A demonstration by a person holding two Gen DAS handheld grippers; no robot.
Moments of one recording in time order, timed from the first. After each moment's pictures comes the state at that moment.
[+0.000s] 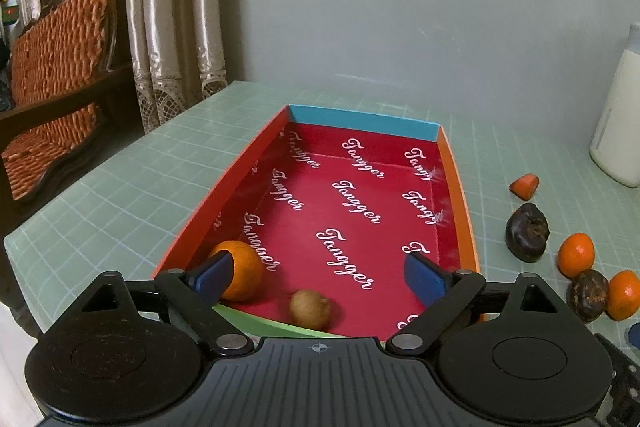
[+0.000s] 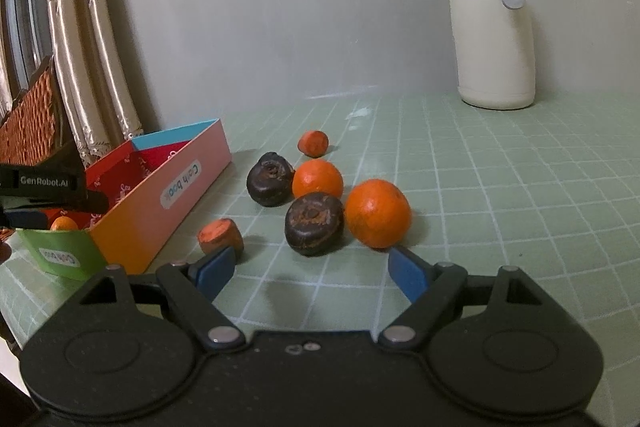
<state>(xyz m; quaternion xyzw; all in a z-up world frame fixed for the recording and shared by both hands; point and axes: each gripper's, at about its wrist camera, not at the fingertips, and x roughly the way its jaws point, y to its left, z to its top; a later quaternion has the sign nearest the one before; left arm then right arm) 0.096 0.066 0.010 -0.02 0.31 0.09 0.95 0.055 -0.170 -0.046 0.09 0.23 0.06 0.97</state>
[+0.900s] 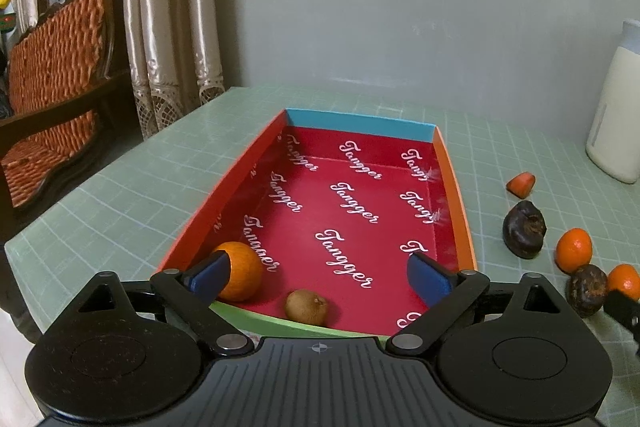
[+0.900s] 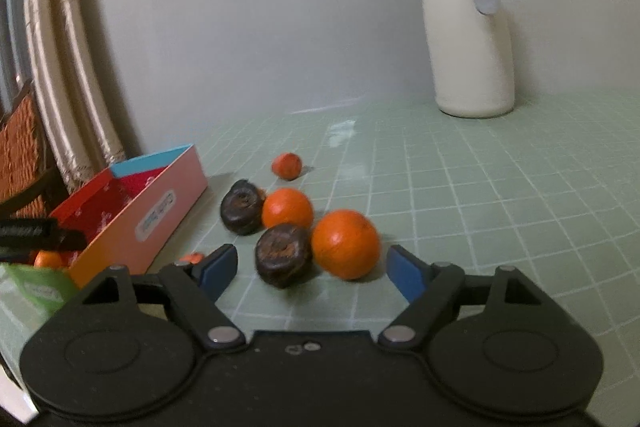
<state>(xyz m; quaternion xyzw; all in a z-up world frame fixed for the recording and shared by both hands) 0.090 0.068 0.010 -0.01 0.30 0.09 0.95 0.067 -0.186 -0.039 0.12 0.22 0.03 0.97</state>
